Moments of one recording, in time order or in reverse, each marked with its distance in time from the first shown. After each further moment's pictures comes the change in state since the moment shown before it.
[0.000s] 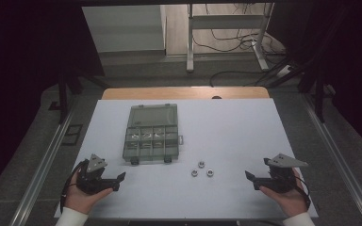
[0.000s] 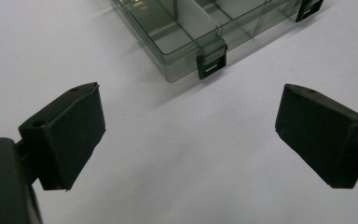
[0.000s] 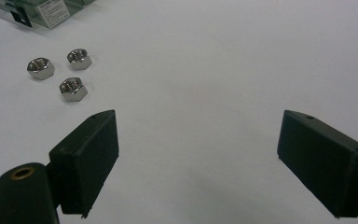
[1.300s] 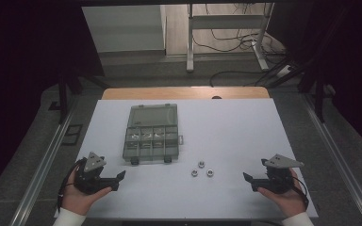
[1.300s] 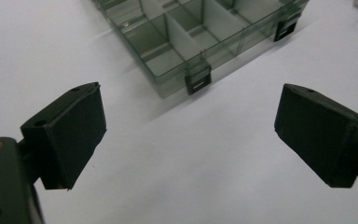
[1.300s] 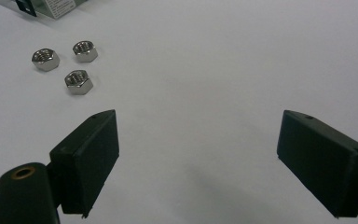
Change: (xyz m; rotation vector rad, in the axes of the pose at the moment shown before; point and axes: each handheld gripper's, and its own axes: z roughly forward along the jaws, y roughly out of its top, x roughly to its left) left arm -0.009 0.016 -0.022 -0.025 -0.009 0.022; right arm 0.005 0.000 0.003 0.018 0.011 -0.031
